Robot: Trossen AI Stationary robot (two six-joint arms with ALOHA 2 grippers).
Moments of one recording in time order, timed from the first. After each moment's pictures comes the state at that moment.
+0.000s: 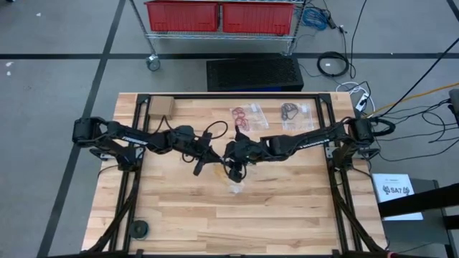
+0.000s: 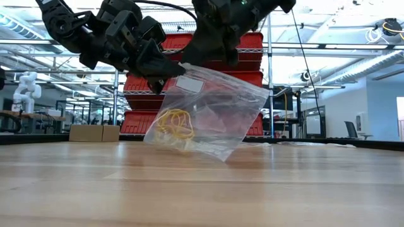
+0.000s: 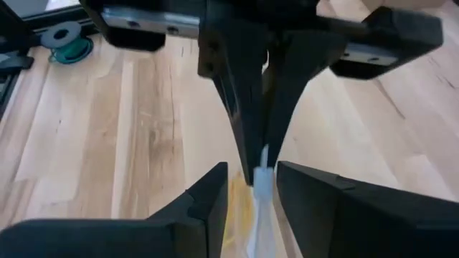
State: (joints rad) left arm 0.14 1.42 0.52 0.60 0.43 -0.14; right arm 0.08 1.75 1.24 -0.16 0.13 0.28
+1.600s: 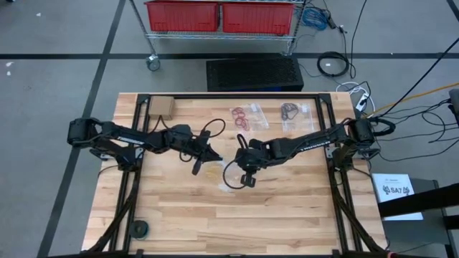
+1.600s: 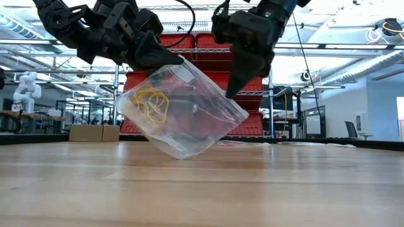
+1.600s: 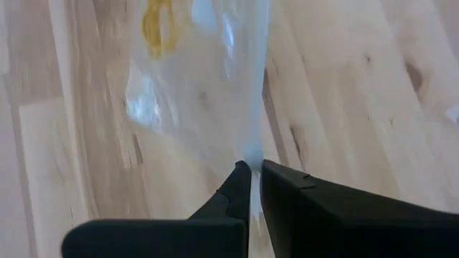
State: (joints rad) left arm 0.14 1.37 0.52 0.58 0.42 -0.12; right arm 0.12 1.75 1.28 -0.59 0.13 0.38
